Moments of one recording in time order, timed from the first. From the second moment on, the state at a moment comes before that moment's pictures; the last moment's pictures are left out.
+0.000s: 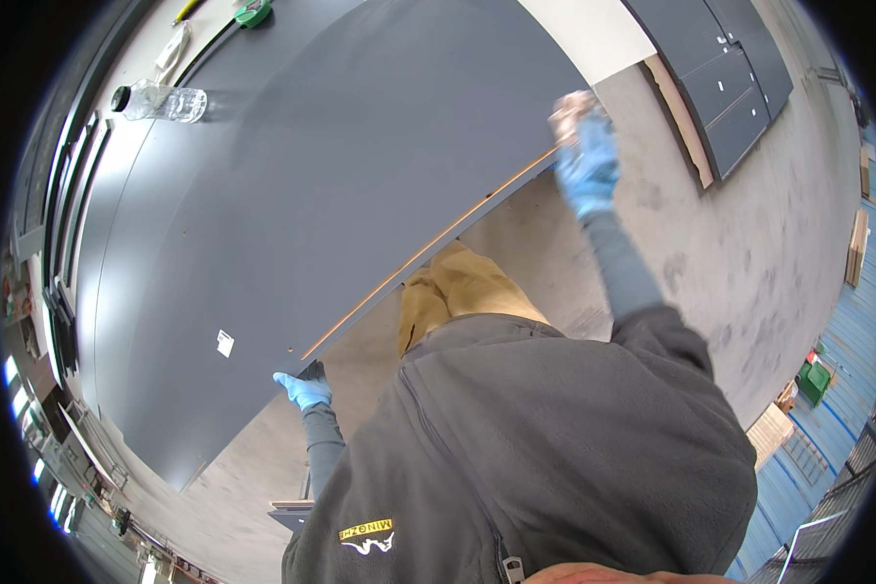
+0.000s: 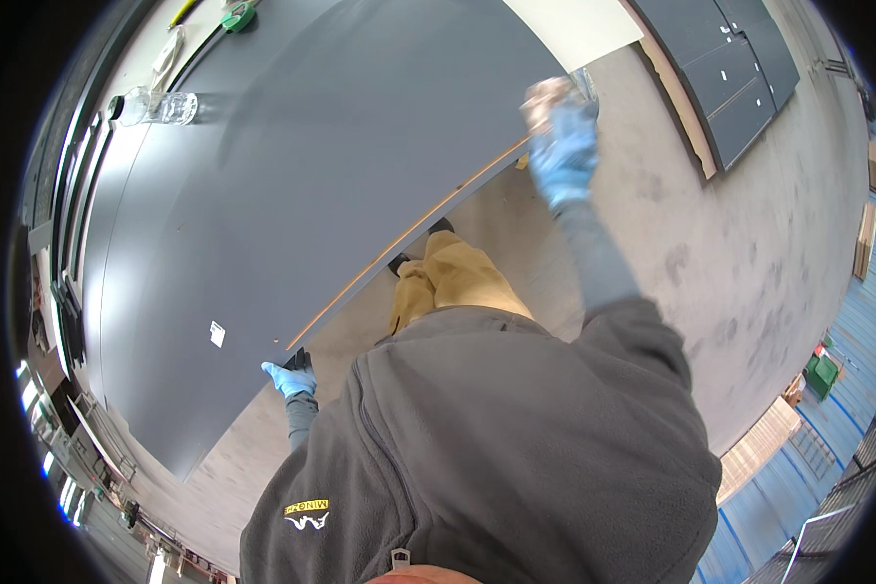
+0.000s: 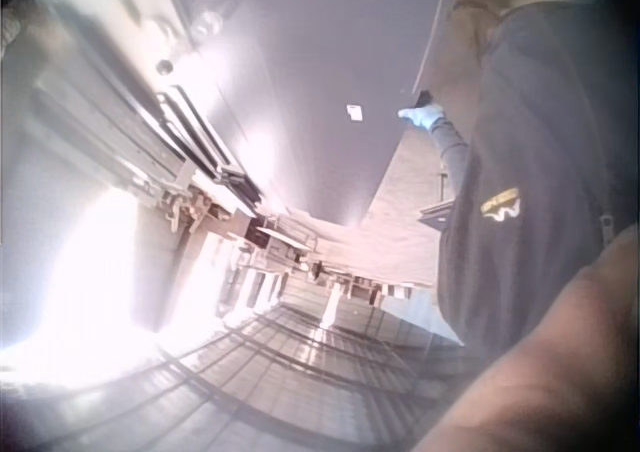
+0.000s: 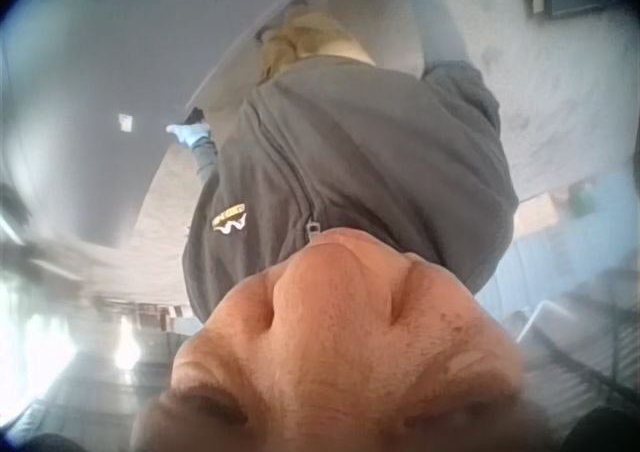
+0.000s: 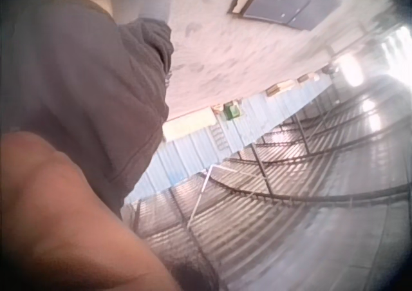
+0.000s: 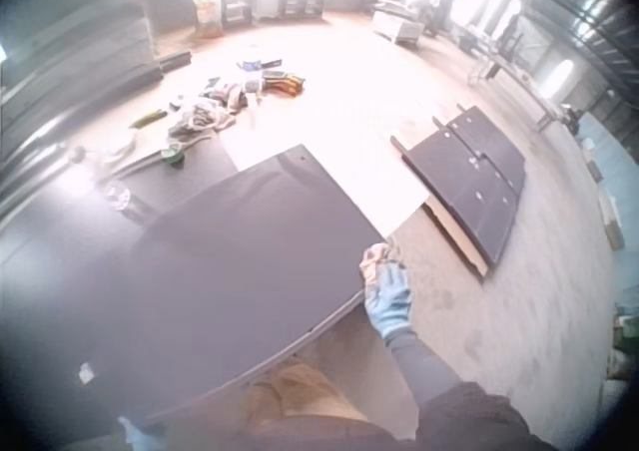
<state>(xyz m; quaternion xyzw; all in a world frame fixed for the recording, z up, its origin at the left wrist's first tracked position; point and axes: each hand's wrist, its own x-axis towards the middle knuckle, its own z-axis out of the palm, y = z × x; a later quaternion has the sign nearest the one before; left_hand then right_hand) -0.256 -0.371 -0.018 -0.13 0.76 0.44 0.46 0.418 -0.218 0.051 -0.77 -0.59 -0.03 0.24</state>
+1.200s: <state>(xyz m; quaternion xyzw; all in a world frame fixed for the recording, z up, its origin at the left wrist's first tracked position) -0.295 -0.430 -0.001 -0.14 0.58 0.53 0.61 0.218 -0.245 0.044 -0.37 -0.91 0.01 0.17</state>
